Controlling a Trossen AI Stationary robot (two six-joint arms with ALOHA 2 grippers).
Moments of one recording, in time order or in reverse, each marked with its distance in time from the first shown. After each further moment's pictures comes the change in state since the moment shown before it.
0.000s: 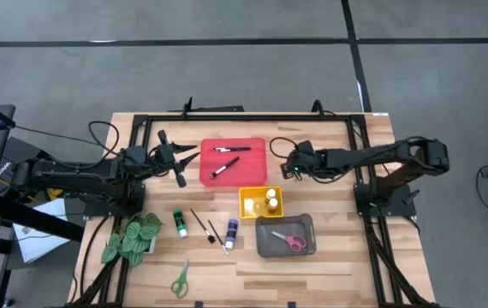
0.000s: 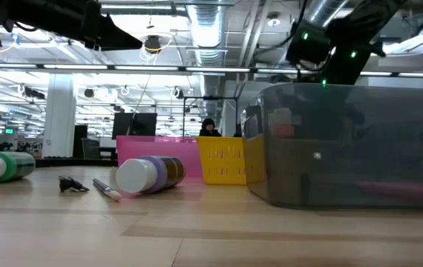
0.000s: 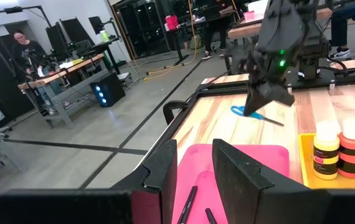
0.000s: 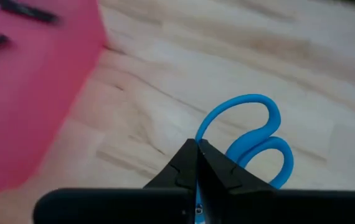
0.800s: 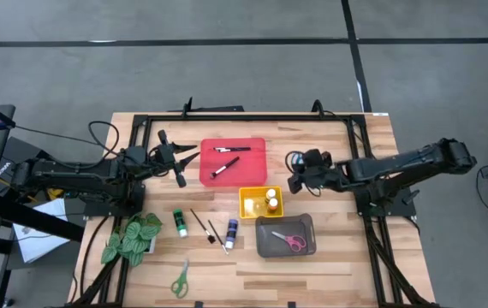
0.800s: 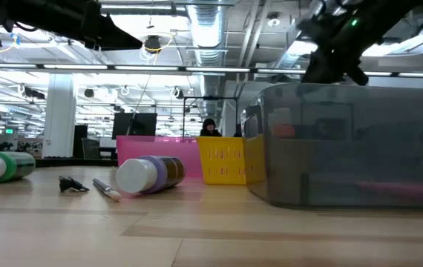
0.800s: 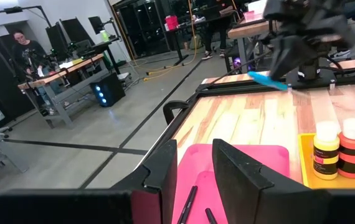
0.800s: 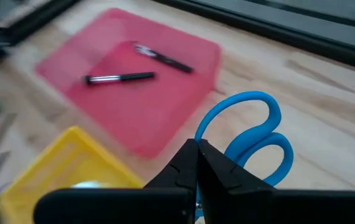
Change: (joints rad) left arm 0.000 0.000 0.000 0.000 0.000 0.000; right arm 0.291 -0.280 0.002 0.017 0.130 -0.076
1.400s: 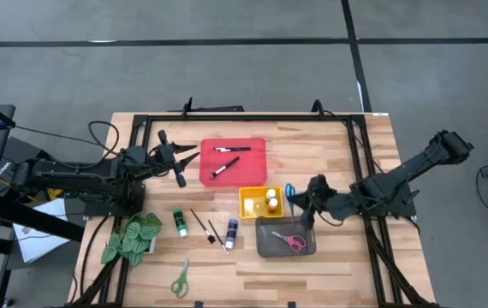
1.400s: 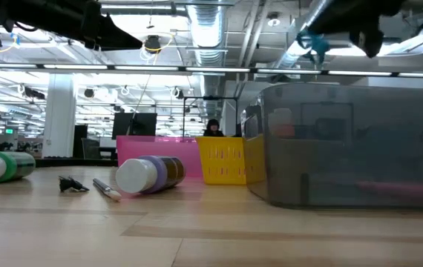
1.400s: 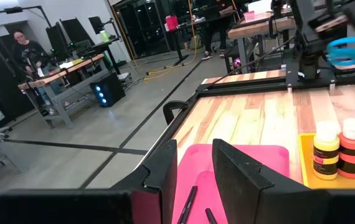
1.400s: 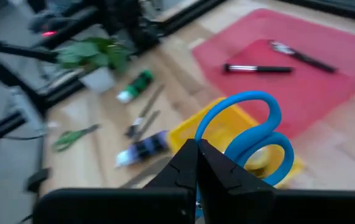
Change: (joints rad) left arm 0.000 0.000 0.000 0.000 0.000 0.000; right arm 0.369 -0.056 0.001 0.190 0.000 -0.028
